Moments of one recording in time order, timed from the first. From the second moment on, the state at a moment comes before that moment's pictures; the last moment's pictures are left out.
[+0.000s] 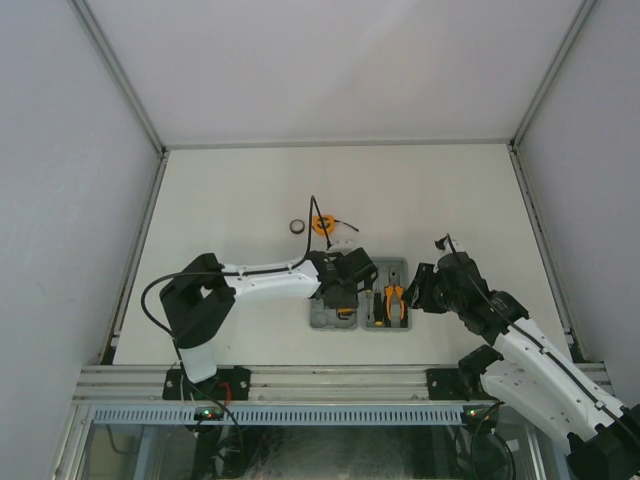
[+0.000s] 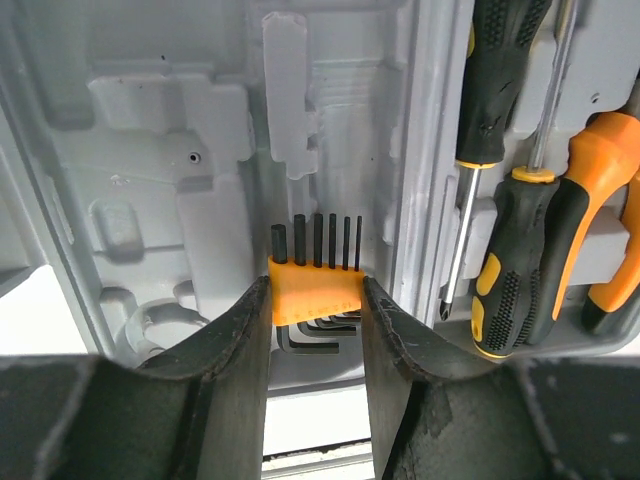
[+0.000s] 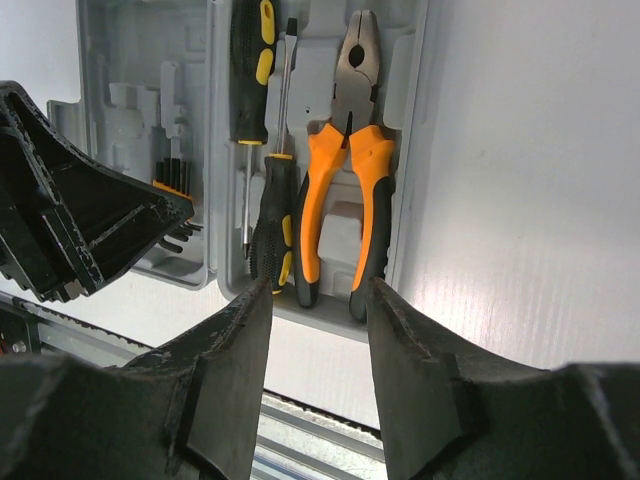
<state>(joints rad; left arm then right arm) -1.08 1.80 1.20 -0.64 -0.23 -1.05 0.52 0.70 0.52 -0.64 -0.04 0.63</state>
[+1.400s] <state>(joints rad) -1.06 1.66 1.20 -0.72 -0.34 -0.99 0.52 0.70 0.52 -0.64 -0.04 0.63</state>
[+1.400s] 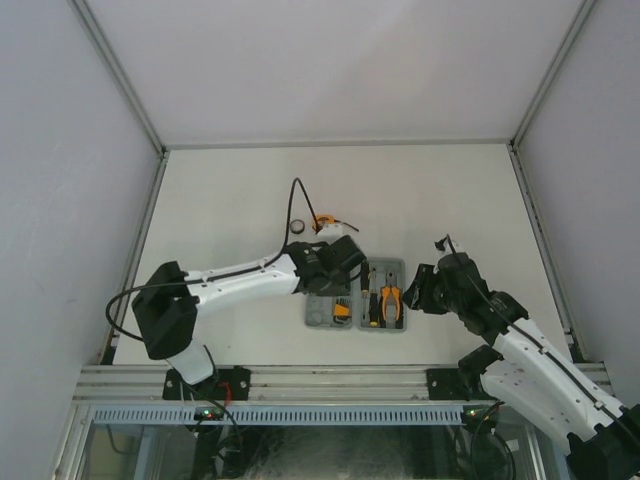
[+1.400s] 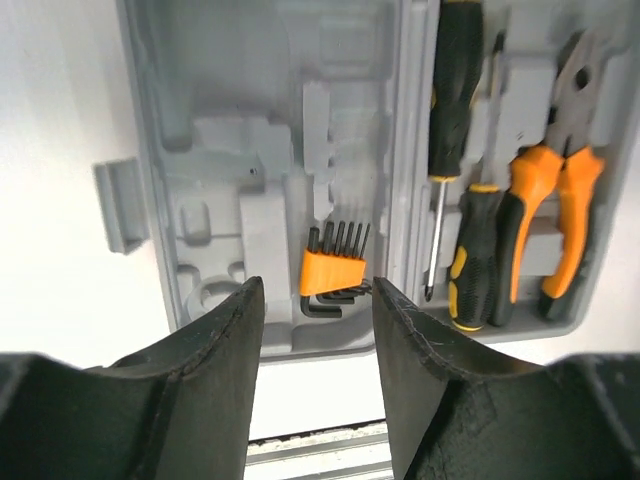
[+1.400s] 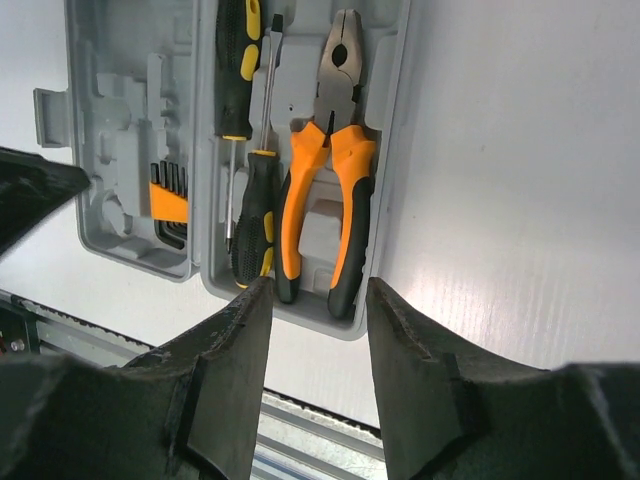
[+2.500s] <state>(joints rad) -0.45 1.86 1.47 -0.67 -0.22 -0.53 0.51 0.63 0.52 -0.72 -0.04 0.68</state>
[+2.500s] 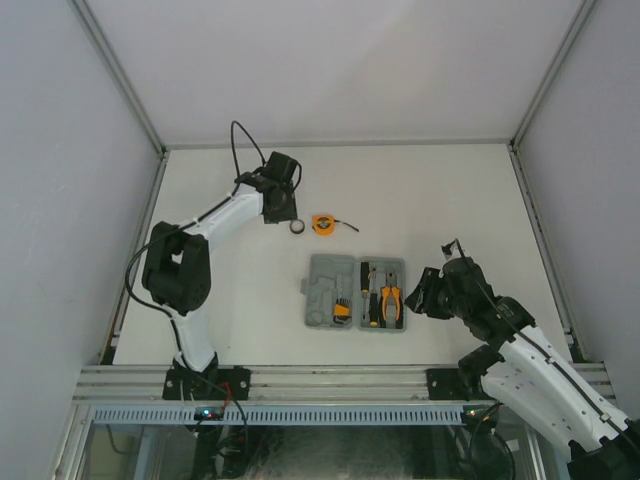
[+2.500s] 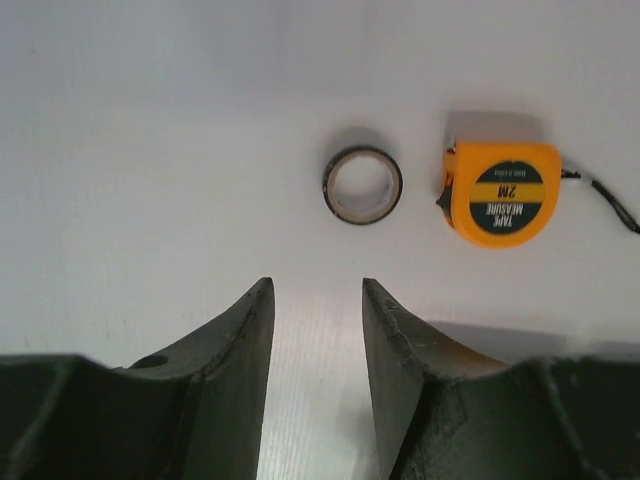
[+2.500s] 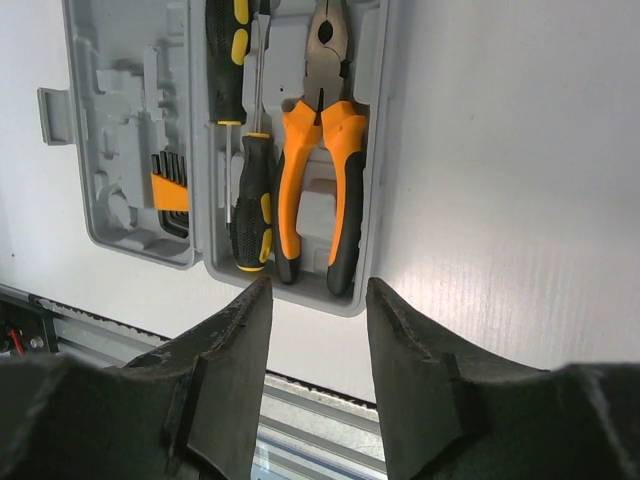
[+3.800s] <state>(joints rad) -0.41 2.15 1.68 -0.75 -0.12 -0.50 0.51 0.64 0.52 -0.72 -0.04 0.68</state>
